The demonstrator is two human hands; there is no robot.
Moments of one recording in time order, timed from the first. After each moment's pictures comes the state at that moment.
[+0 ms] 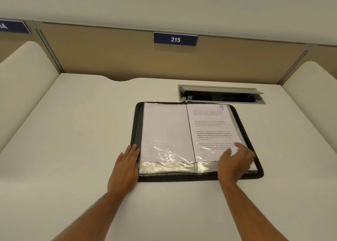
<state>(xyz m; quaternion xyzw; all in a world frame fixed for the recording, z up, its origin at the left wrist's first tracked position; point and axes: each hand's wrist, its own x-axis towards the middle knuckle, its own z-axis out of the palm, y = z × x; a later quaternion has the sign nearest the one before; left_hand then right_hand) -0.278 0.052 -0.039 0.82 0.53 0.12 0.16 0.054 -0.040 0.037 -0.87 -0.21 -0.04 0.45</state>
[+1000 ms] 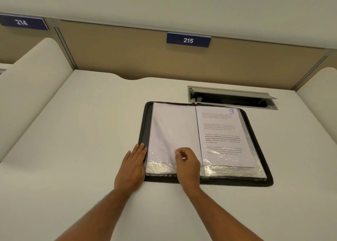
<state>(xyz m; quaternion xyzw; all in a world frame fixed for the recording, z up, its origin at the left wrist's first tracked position) -0.280 0.054 -0.046 0.82 0.53 0.11 0.15 -0.080 -0.012 0.029 -0.74 -0.38 0.26 0.49</state>
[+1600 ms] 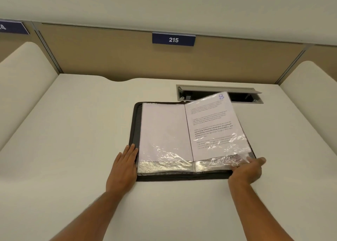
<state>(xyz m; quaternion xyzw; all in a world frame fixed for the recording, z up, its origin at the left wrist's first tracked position) -0.277 0.050 -0.037 0.82 0.54 0.12 0.16 0.096 -0.064 0.034 -0.66 0.16 0.16 0.72</state>
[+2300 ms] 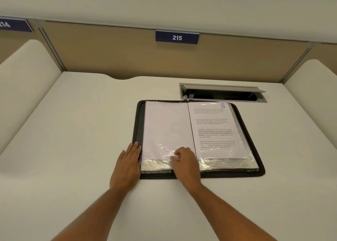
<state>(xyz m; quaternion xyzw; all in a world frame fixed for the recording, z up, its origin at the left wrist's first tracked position) -0.279 0.051 -0.039 0.82 0.54 0.11 0.16 -0.058 -0.020 0.021 -0.79 -0.49 0.21 0.30</state>
